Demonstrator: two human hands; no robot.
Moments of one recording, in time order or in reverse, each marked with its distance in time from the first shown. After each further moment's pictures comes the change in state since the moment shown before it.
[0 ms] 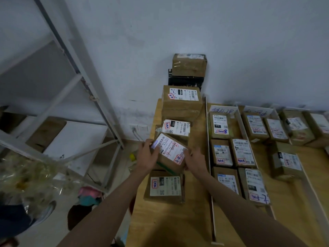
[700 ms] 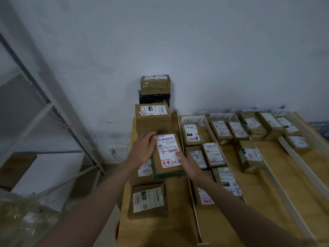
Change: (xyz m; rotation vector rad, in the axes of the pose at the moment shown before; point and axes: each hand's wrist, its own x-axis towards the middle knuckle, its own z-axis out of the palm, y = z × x) left_hand 0.010 0.109 -0.008 0.137 -0.170 0.446; right_hand -0.045 -0.015 -0.074 0.338 -0.095 0.135
